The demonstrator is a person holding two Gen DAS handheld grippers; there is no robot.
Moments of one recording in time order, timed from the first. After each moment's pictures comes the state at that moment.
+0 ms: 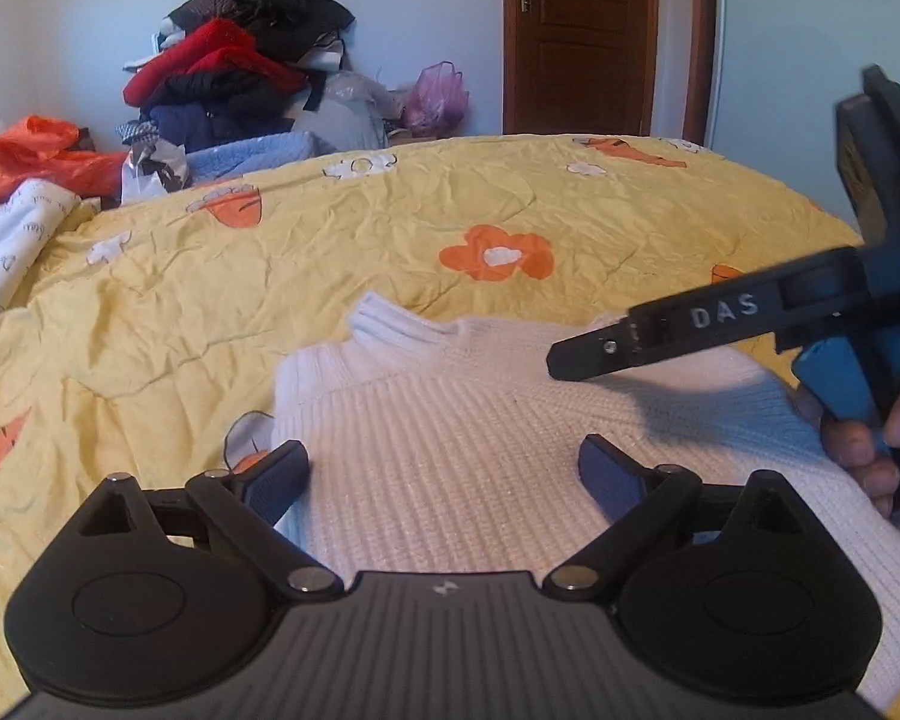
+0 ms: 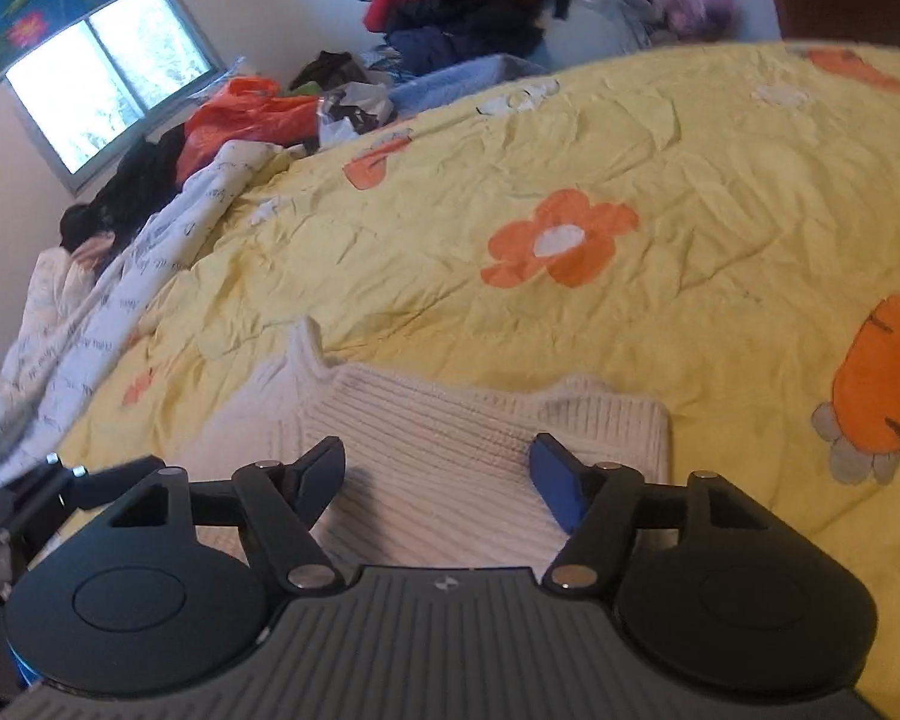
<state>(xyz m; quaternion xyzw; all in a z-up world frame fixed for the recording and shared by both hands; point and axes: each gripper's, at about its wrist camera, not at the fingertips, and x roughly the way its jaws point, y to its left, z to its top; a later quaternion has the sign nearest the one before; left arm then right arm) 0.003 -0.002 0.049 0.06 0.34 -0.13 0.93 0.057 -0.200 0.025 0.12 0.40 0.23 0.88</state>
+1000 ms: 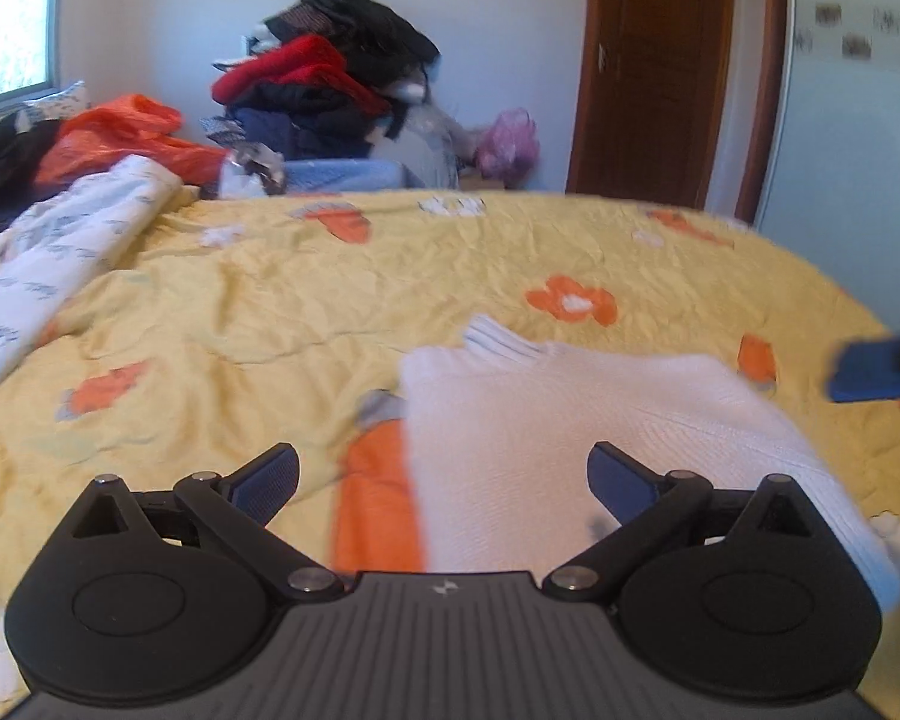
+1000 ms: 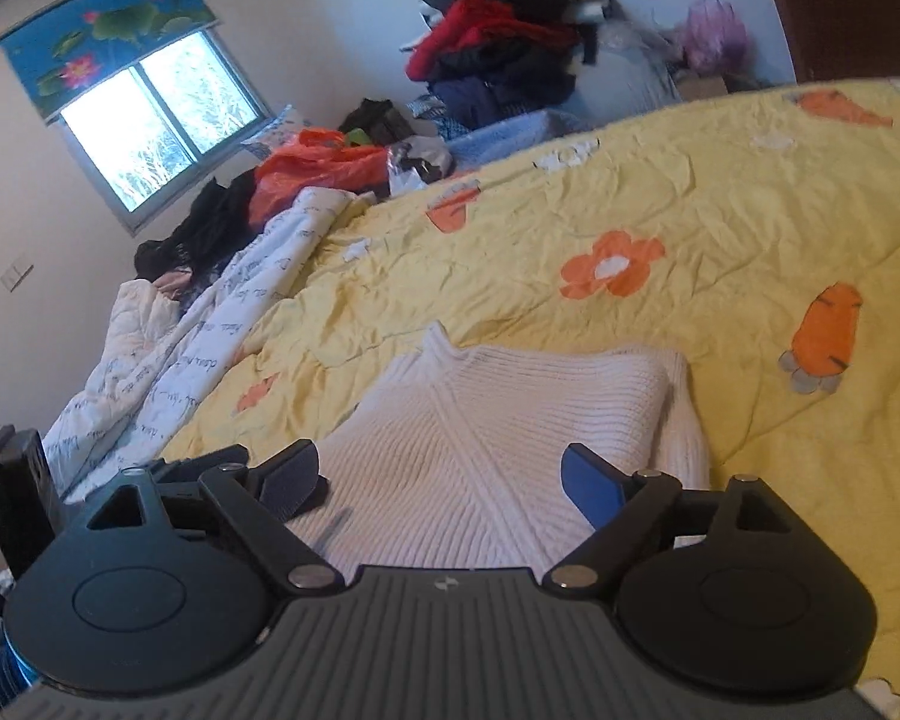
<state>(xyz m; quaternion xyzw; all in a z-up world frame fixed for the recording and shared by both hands) -0.071 0.080 0.094 0.00 0.30 -0.07 0.95 -0.060 -0.219 0.102 0.16 0.35 0.25 0.89</state>
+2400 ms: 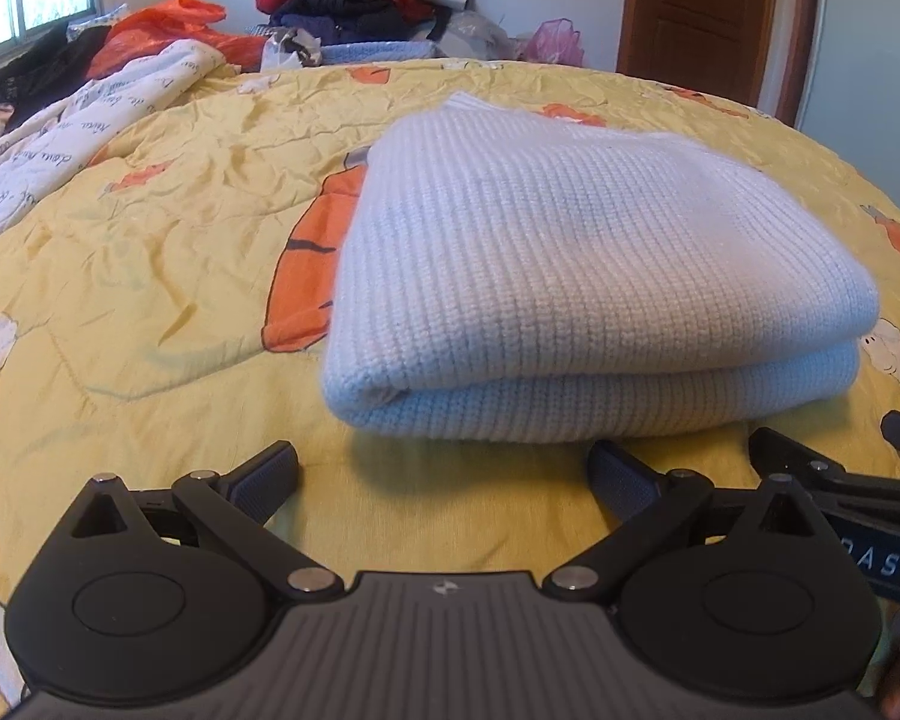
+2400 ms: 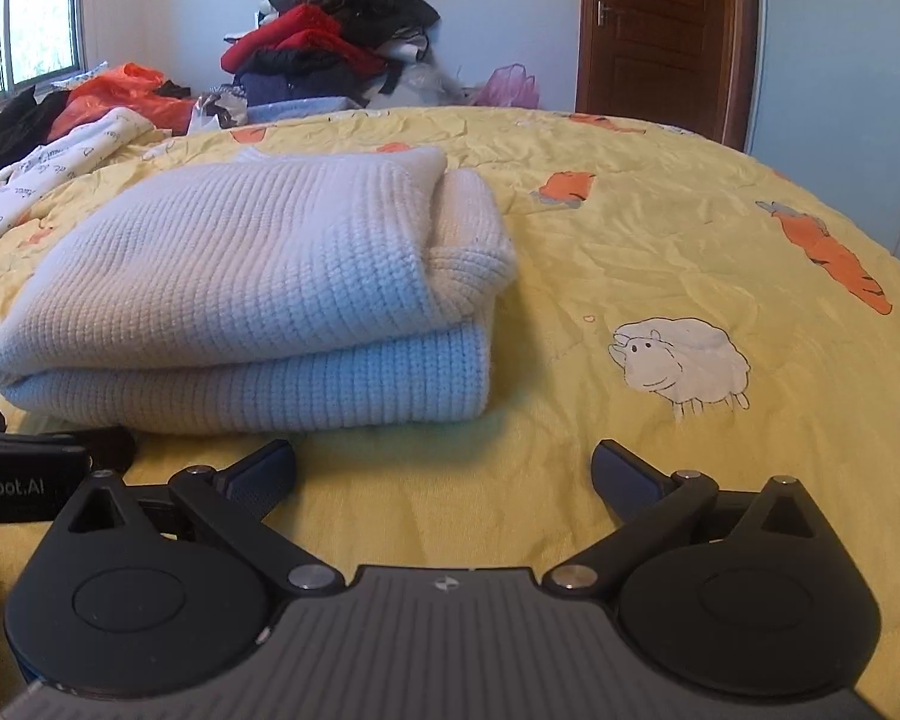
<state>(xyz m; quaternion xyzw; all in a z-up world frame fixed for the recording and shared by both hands) -0.166 0.012 0.009 0.01 0.39 -0.01 0.92 -0.207 -0.176 -0.008 0.01 0.32 -0.01 0.95</state>
